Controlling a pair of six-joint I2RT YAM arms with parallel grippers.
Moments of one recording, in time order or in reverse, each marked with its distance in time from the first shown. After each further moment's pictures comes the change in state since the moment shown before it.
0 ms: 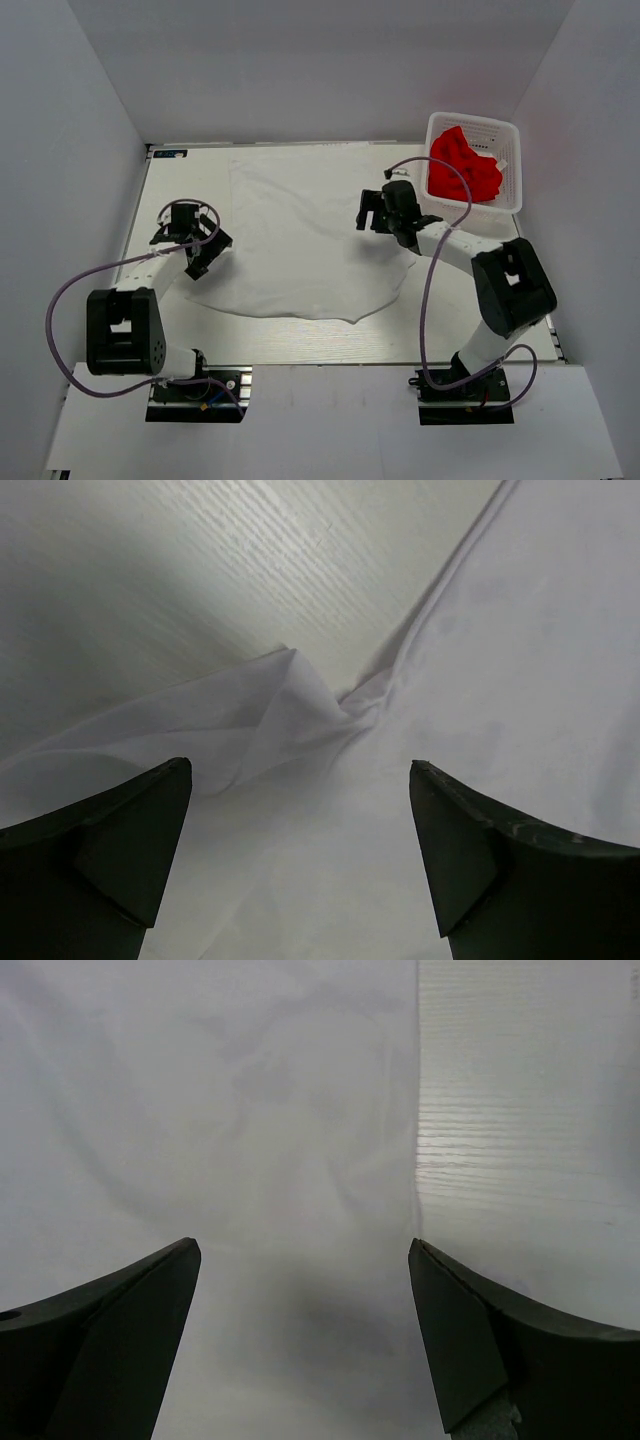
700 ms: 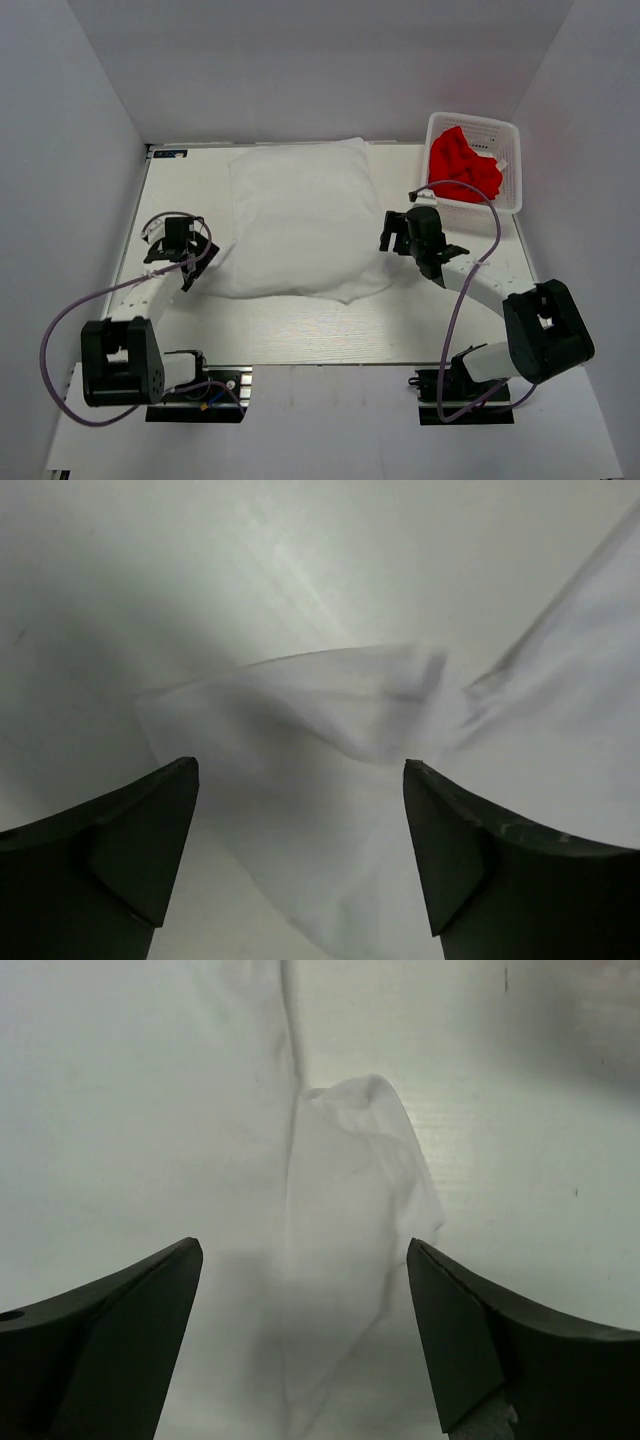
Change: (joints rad) left arm 0.021 -0.156 -0.109 0.027 -0.175 -0.024; right arm -0.034 -0.247 -0.276 0.071 0.068 -0.063
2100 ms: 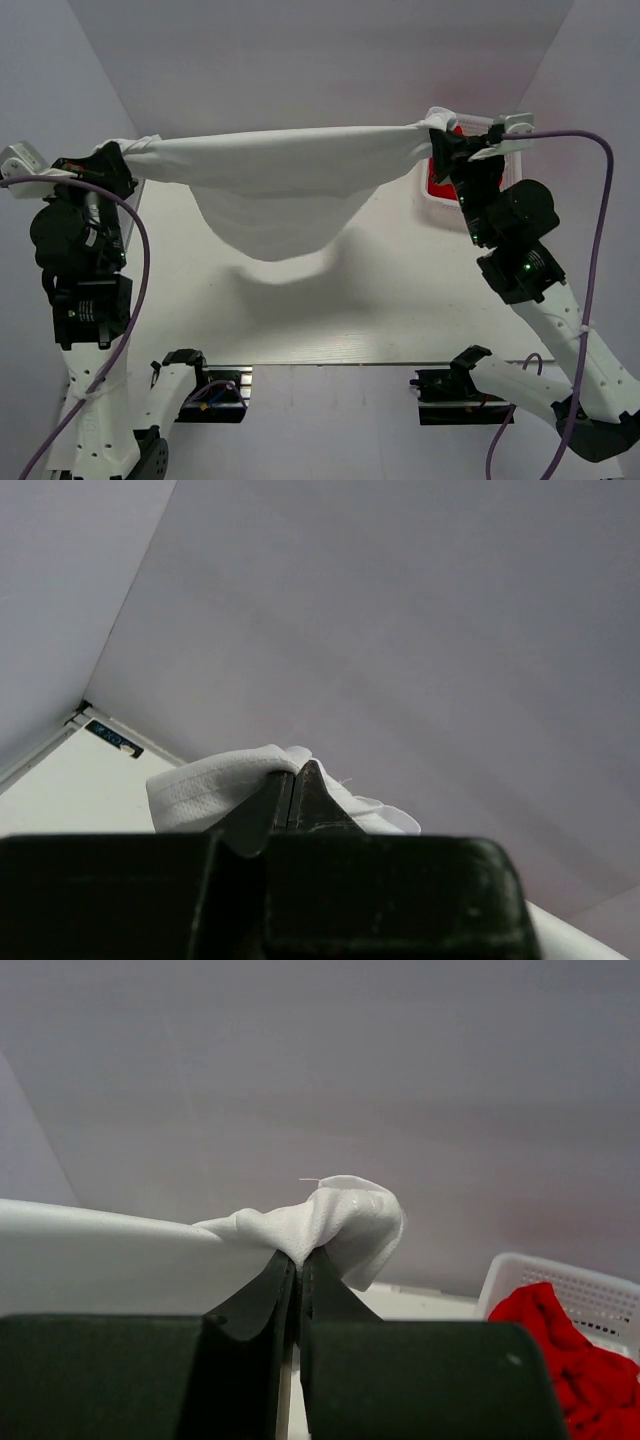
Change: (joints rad) left arm 0.000 -0.396 0.729 -0.005 -0.035 0.252; right arm 0.176 -0.417 0.566 -0.092 0.116 -0.340
